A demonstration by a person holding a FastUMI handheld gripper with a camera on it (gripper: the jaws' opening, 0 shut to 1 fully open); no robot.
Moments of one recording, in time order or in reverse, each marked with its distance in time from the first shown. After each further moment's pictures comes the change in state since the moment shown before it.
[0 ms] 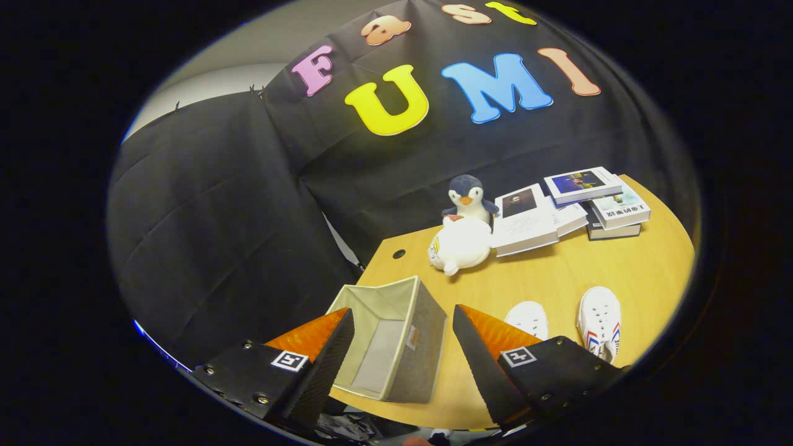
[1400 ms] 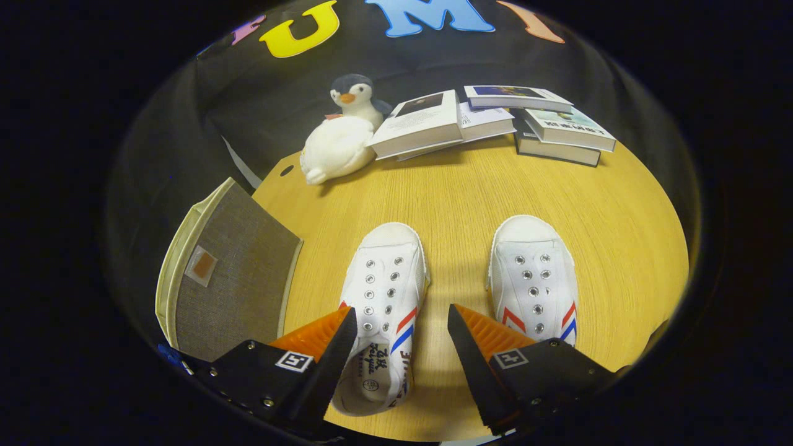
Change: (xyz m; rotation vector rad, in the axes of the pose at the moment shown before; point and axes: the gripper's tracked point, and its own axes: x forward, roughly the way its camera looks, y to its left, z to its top) arm 0.059 -0.197 -0.131 0.013 0.409 -0.276
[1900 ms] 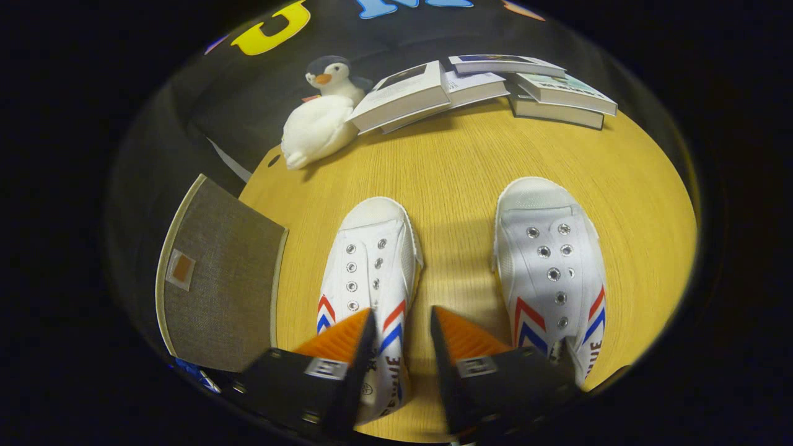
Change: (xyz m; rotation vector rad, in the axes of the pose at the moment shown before) arm 0.020 0.001 -0.019 0.142 0.085 0.066
